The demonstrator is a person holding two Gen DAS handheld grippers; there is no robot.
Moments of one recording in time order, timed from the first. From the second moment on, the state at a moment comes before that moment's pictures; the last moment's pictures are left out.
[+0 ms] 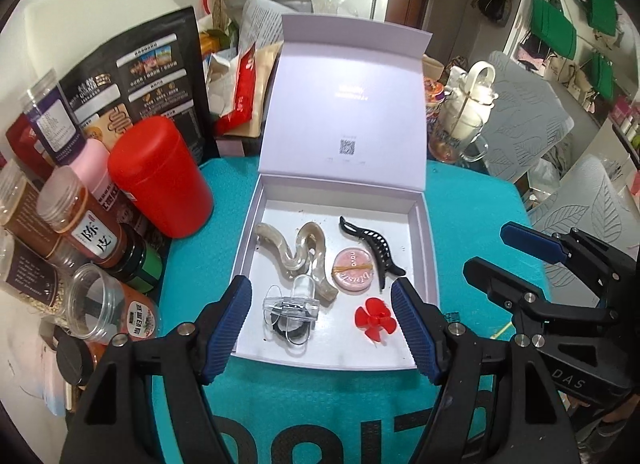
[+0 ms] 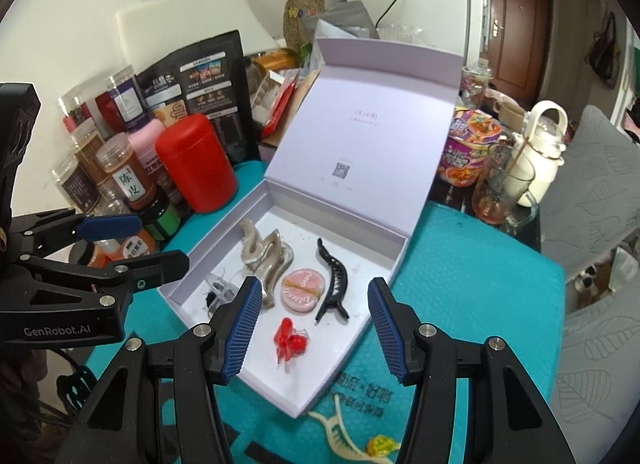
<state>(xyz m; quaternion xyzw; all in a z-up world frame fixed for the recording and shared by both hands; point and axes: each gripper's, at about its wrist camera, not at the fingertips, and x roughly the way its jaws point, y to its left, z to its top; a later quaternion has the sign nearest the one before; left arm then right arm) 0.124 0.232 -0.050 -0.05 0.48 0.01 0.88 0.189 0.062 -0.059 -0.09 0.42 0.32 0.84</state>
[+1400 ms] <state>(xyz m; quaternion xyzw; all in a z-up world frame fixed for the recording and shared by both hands) -0.033 0.076 -0.026 -0.09 0.44 -0.01 0.89 0.036 -0.128 -0.034 -0.06 0.41 0.28 0.87</state>
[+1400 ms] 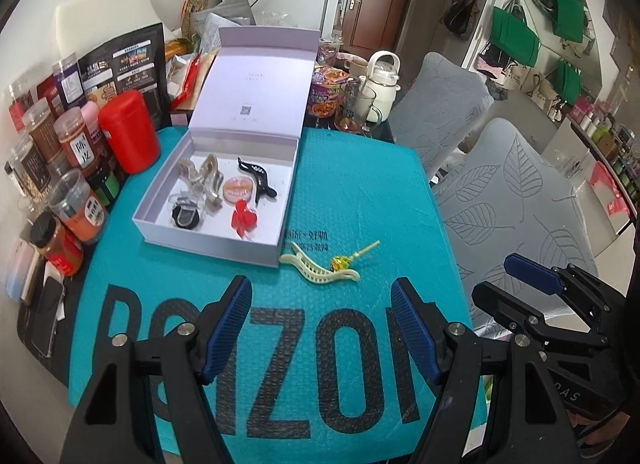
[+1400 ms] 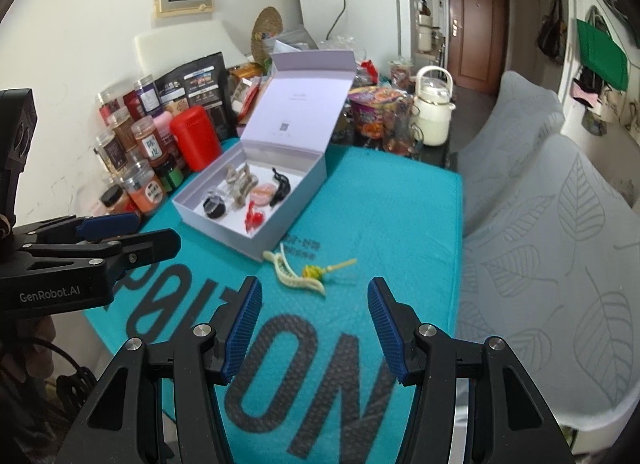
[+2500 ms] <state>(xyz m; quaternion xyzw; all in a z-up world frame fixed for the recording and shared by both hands) 0.079 0.078 -0.174 -0.15 0.50 0.03 0.85 0.113 -0.132 -0.167 -0.01 0.52 0.20 0.83</state>
